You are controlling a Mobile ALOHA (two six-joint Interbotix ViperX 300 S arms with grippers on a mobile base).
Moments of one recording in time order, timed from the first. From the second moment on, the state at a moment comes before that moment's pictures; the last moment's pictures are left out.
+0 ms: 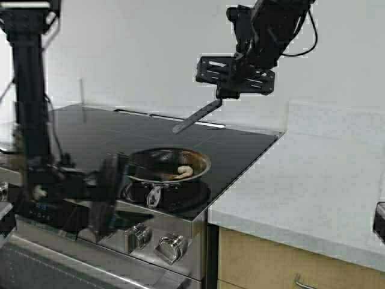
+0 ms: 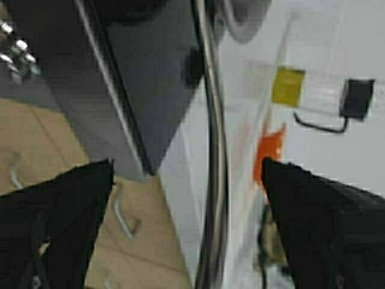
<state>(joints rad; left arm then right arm) -0.23 0.94 0.72 0.69 -1.30 -1.51 0.56 0.44 0.42 0.54 -0.44 -0.13</state>
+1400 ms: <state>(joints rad) -0.24 -0.18 0.97 0.81 -0.20 -1.01 -0.15 -0.07 0.61 0.54 0.37 -0.15</state>
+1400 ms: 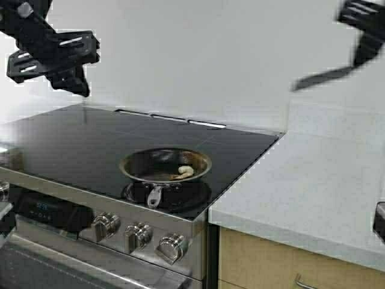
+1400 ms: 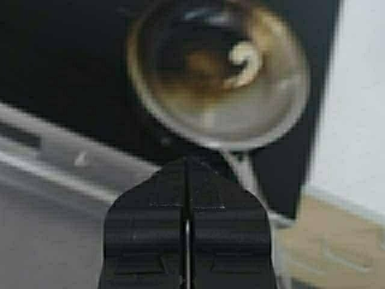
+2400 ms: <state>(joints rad) -0.25 -0.25 0.92 0.81 -0.01 -0.91 -0.61 0.50 0.45 0.26 0.64 -0.18</state>
